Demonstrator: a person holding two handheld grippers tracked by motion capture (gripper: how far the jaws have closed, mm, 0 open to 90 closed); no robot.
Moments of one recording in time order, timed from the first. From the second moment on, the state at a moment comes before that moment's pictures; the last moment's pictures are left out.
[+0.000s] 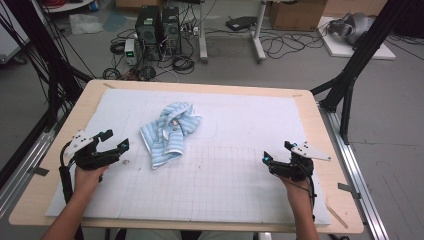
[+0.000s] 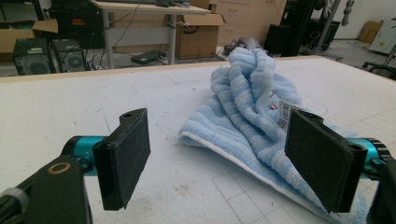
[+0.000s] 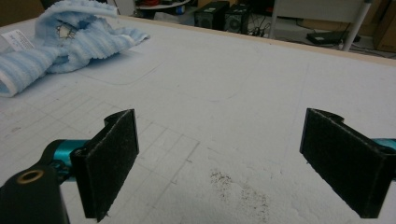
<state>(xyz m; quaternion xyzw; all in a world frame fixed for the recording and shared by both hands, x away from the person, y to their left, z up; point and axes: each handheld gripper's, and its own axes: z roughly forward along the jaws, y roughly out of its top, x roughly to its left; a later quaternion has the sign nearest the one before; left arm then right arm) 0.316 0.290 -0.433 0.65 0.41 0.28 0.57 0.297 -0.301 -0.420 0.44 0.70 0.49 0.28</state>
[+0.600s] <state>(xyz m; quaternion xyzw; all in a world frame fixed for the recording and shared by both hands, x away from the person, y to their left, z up) 0.330 0.289 -0.416 0.64 0.41 0.26 0.59 0.293 -0.297 -0.419 0.44 0.71 0.48 0.27</state>
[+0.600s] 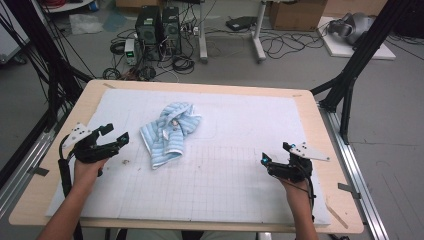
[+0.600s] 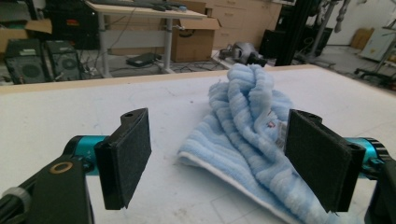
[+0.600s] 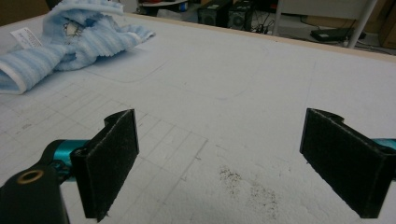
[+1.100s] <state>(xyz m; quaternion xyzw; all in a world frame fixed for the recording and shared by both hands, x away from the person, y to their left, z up) 0.375 0.252 -0.397 0.67 0.42 0.22 0.57 0.294 -0.296 -0.420 0.44 0.71 0.48 0.26</state>
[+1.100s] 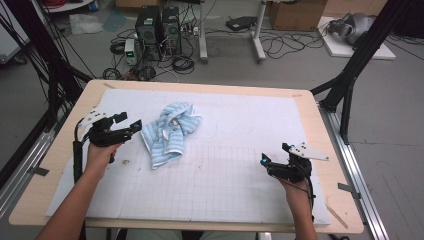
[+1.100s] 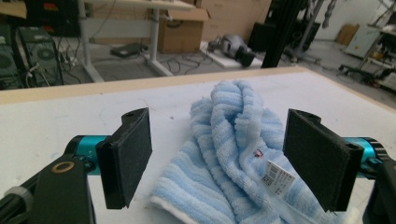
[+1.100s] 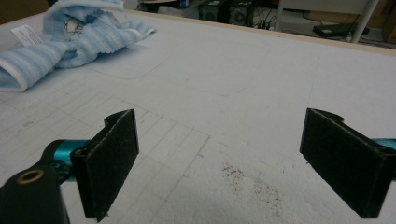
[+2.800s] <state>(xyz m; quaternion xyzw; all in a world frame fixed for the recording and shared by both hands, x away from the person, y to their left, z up) 0.361 0.086 -0.408 0.80 0.24 0.05 0.55 0.294 -0.302 -0.422 0.45 0.71 0.48 0.26</state>
